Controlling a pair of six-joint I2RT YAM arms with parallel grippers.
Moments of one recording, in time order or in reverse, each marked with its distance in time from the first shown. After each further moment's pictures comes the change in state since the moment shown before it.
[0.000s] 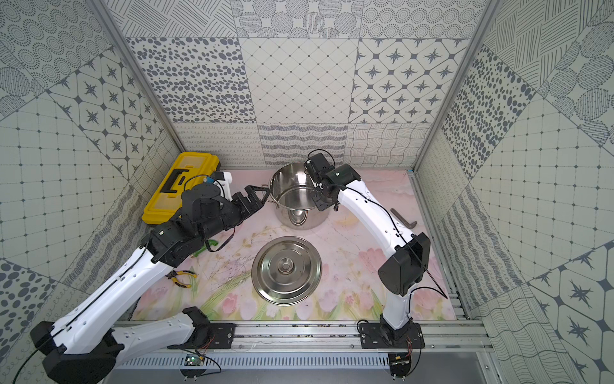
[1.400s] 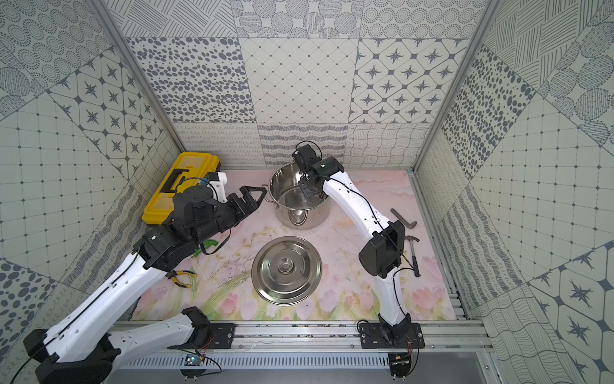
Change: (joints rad) left arm 0.000 -0.046 -0.008 0.000 -0.001 -0.006; right arm -0.010 0.242 0.285 0.039 0.030 0.010
